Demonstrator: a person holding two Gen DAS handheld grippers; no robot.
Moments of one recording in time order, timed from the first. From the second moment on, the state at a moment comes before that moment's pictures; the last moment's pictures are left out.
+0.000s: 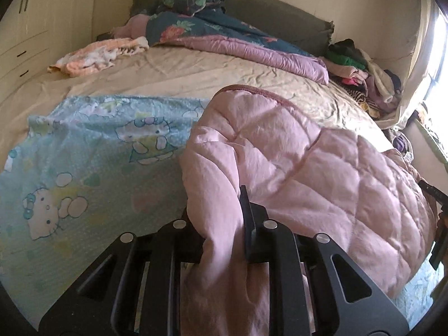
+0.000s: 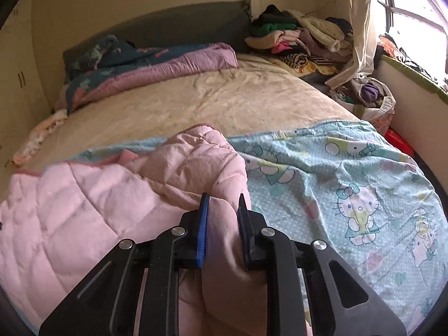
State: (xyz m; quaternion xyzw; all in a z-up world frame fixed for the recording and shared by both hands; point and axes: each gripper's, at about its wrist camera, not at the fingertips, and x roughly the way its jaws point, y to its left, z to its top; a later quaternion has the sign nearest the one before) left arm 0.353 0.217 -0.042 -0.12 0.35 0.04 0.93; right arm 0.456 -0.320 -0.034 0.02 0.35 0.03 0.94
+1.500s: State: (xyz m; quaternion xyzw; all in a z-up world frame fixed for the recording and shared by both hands) left arm 0.262 0.179 -0.007 -0.11 0.36 0.07 0.92; right arm 0.305 -0.366 -0.015 0.10 0.35 0.07 0.93
